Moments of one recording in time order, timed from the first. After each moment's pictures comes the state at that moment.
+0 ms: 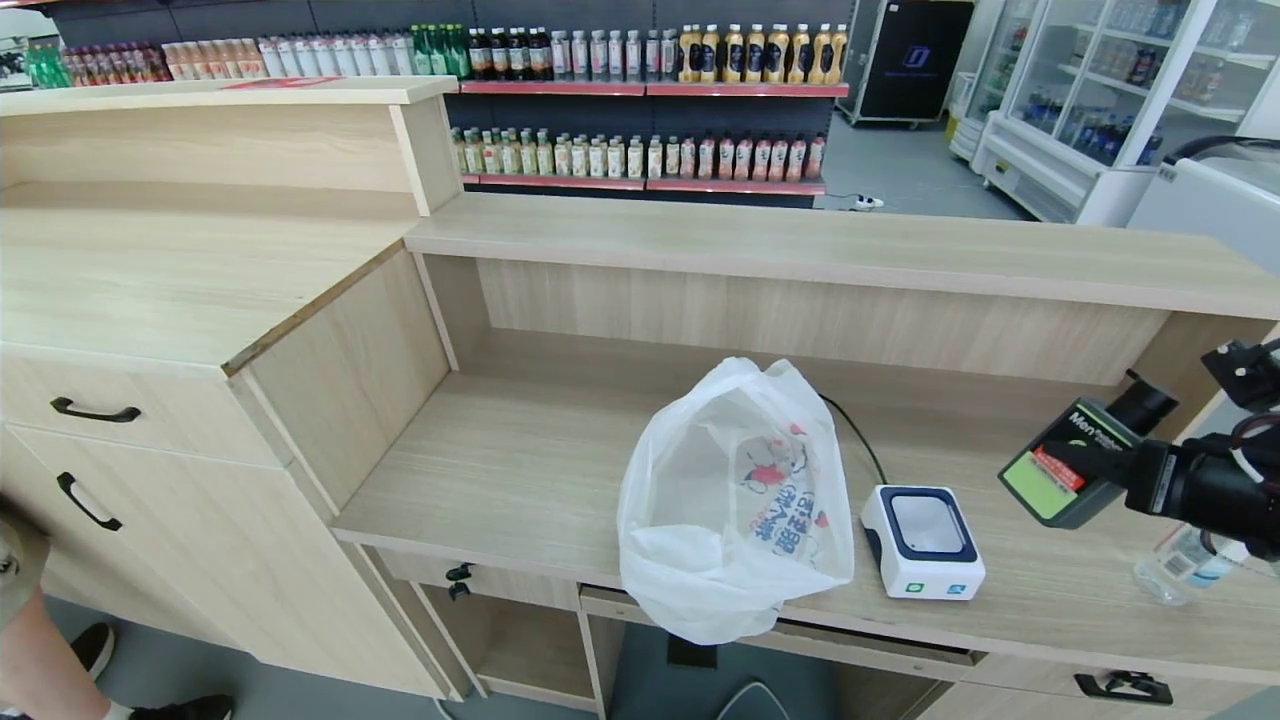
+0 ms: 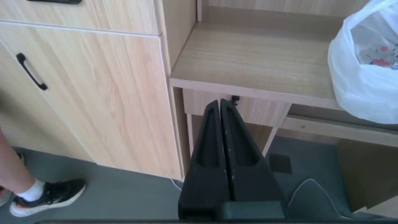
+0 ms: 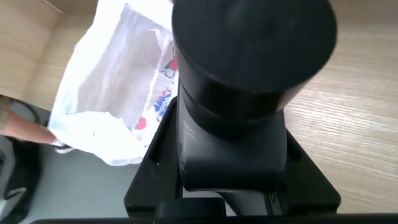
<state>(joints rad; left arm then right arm) 0.00 0.00 0.00 0.00 0.01 0.01 -0.25 1.53 -0.53 -0.62 0.56 0.11</state>
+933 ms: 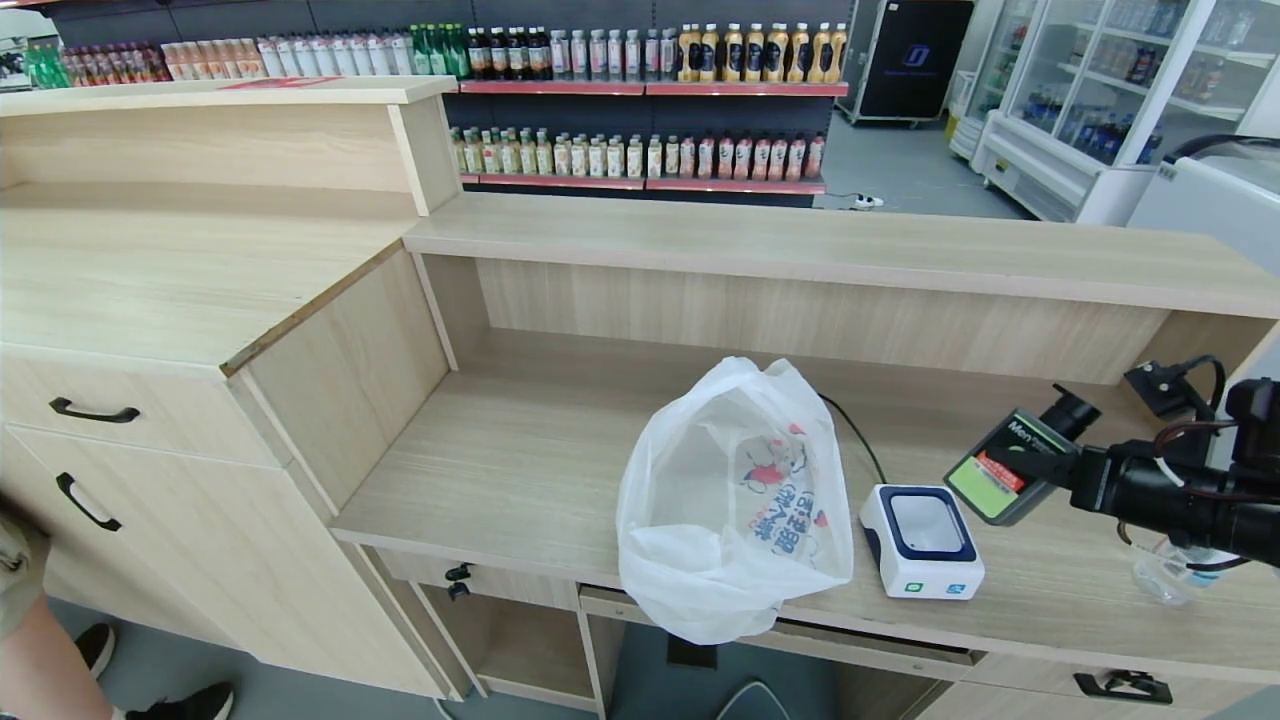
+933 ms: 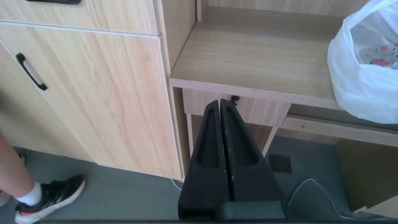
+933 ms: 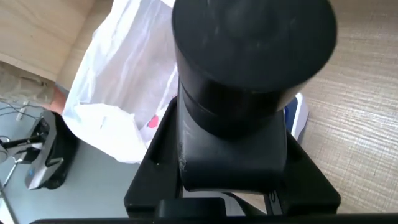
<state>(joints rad) 0.00 0.00 0.00 0.00 0.01 0.01 -0.26 1.80 -0.57 -0.82 0.77 0.12</state>
